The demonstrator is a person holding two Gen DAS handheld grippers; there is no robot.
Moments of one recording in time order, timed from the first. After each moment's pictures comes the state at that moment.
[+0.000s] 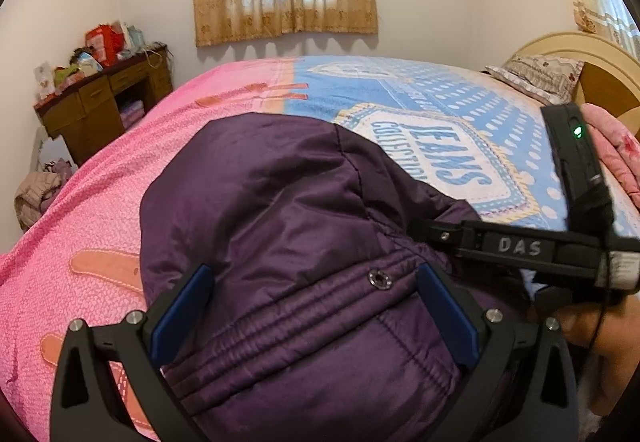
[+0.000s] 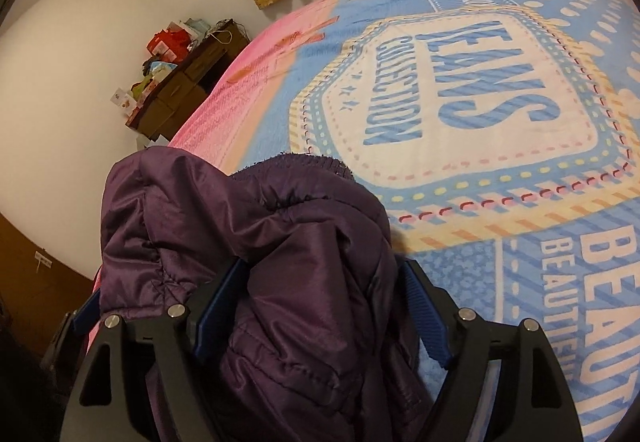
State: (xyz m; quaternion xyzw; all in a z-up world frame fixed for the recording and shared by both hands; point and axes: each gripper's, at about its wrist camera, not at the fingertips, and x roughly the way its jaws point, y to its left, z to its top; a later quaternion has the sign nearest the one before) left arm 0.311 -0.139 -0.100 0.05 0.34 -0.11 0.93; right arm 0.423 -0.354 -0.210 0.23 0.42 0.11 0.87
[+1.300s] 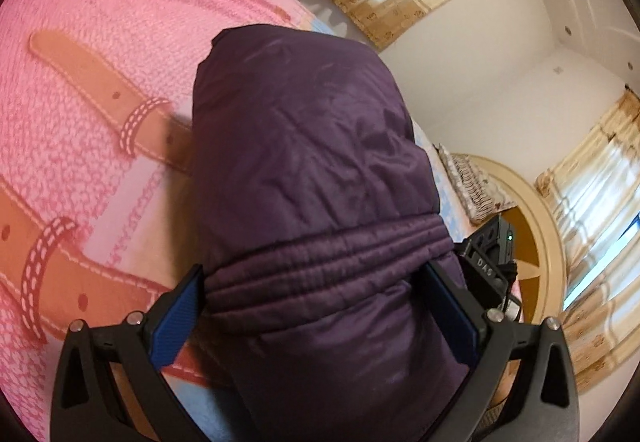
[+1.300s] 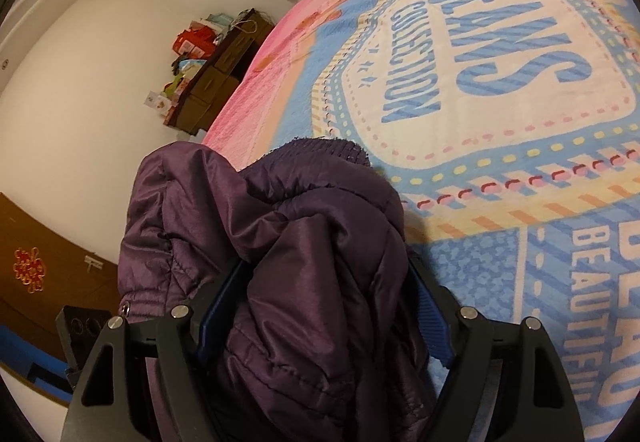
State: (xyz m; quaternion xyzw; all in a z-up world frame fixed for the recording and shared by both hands) left arm 0.324 -0.055 -0.152 -0.30 0.42 -0.23 0.83; right arm 0.434 -0.377 -0.226 0.30 0.44 0.20 0.82
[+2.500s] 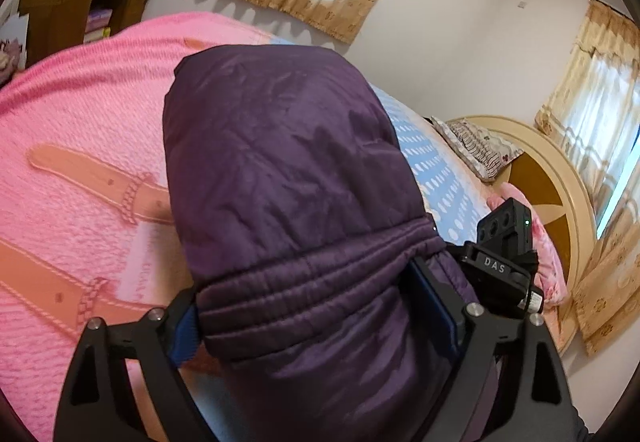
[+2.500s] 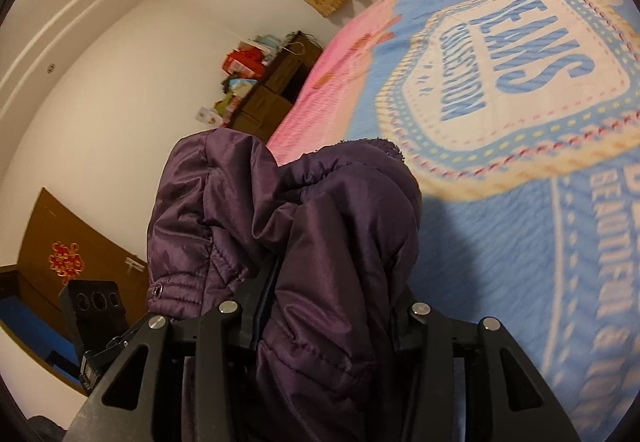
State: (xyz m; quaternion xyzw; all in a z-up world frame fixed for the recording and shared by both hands) left arm 0.307 -0.080 -0.086 -0.16 0.38 -0.24 0.88; right arm 0.362 -0.364 -0.204 0.34 0.36 0.27 0.83
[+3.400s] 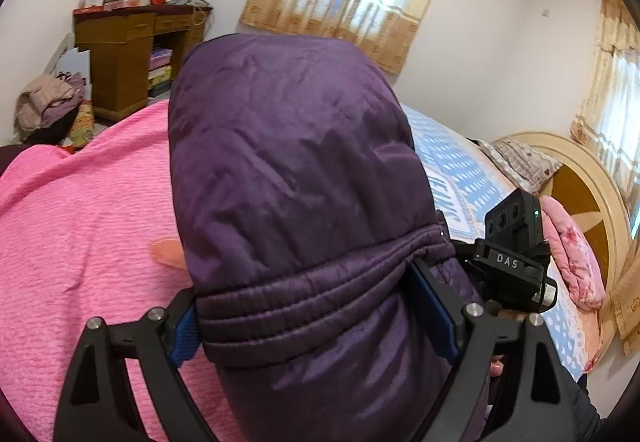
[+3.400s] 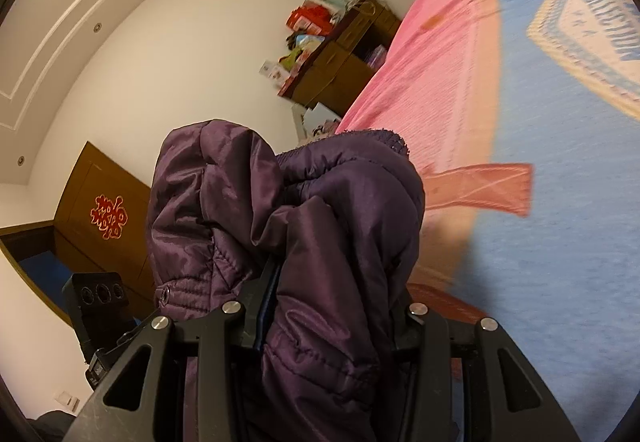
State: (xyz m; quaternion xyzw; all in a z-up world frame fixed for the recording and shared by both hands) left arm 0.252 0.021 -0.057 -0.13 0.34 -0.13 0.92; right arm 0.360 -0.197 -0.175 0.32 0.37 0.39 0.78
